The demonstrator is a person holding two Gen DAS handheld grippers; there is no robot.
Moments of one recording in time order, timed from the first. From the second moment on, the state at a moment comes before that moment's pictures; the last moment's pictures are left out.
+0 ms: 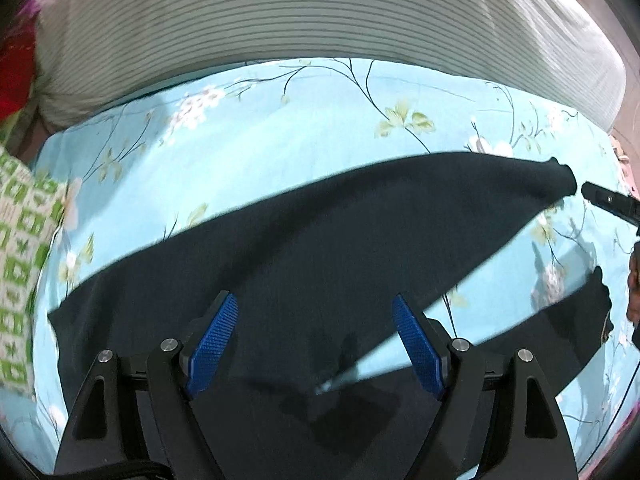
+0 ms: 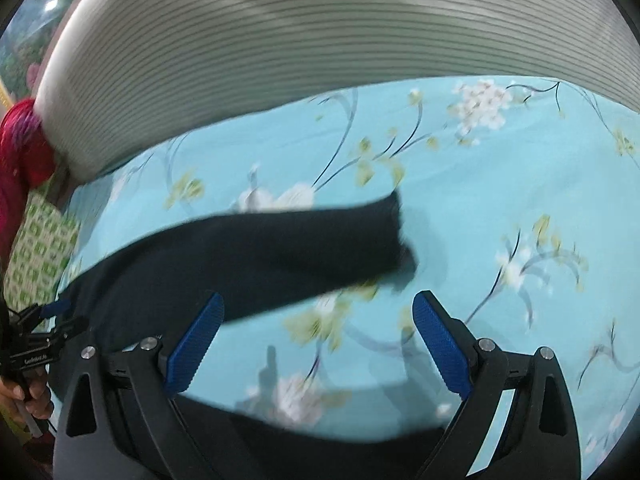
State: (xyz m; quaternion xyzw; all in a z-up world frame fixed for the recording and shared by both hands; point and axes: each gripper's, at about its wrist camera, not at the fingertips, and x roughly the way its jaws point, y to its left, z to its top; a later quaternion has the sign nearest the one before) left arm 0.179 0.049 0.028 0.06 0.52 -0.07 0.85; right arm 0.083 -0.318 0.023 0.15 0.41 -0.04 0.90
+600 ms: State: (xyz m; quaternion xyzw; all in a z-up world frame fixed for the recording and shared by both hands) left arm 0.305 0.033 -0.016 0.11 0.57 -0.13 0.80; right arm 0.157 -0.389 -0.004 0.24 0.49 -0.03 0.83
